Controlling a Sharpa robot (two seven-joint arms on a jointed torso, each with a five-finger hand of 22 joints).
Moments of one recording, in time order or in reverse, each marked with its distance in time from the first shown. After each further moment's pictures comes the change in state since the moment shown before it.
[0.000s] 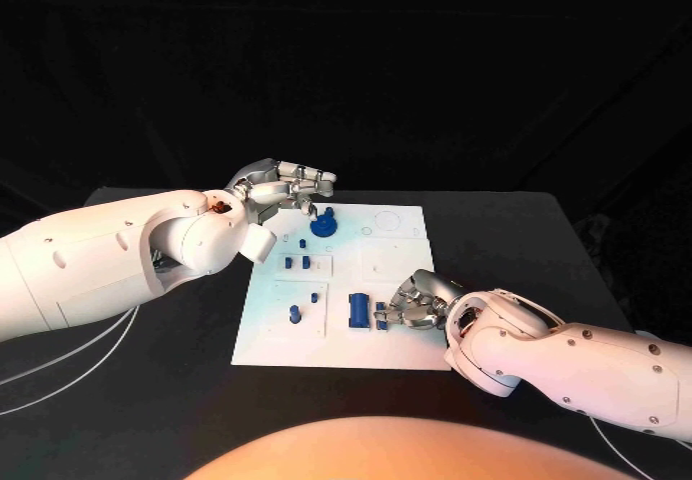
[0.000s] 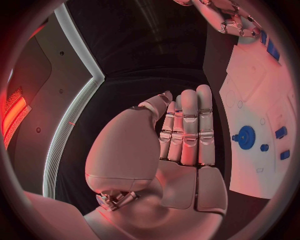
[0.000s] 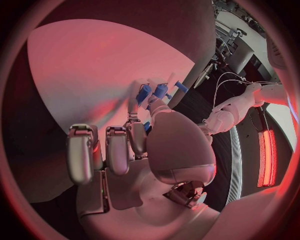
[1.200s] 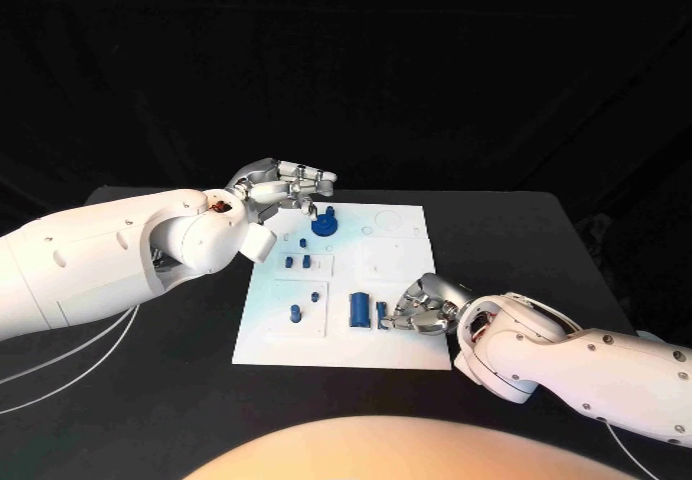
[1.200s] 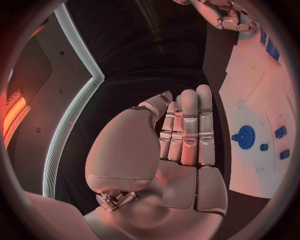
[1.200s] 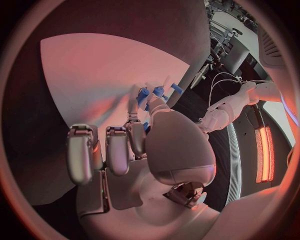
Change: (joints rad) left arm 0.000 -0.001 0.000 0.000 0.000 0.002 -0.001; left_hand 0.000 0.000 0.000 0.000 0.000 0.000 0.000 0.000 0.000 0.000 0.000 0.000 0.000 0.000 0.000 0.000 0.000 0.000 0.000 0.000 0.000 0.000; right arm -0.006 -0.052 0.001 0.033 0.021 0.020 0.048; right_hand 0.045 0.013 -0.012 -0.021 -0.004 0.000 0.000 0.000 0.001 0.000 0.000 0.000 0.002 0.000 0.000 0.000 0.001 0.000 0.000 0.000 0.000 0.000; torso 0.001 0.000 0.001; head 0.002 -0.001
